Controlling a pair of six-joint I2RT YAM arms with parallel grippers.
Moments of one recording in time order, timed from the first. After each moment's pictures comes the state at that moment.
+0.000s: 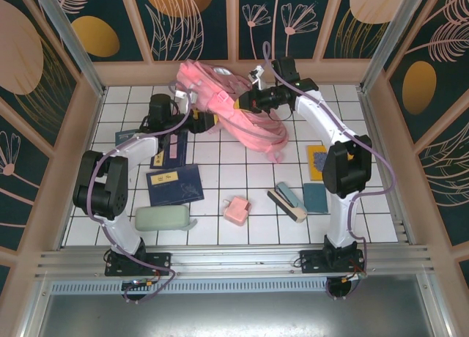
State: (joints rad) left arm -0.24 1.78 1.11 0.31 0.80 -0.38; right arm 0.38 2.01 1.89 -0.69 -0.90 0.42
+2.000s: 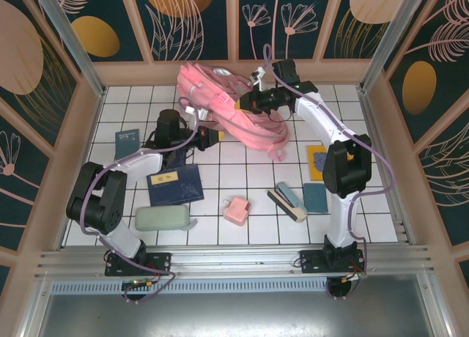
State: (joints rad) left arm -0.36 1.65 0.89 0.38 0.77 -0.44; right arm 0.37 2.01 1.85 -0.63 -0.86 0.45
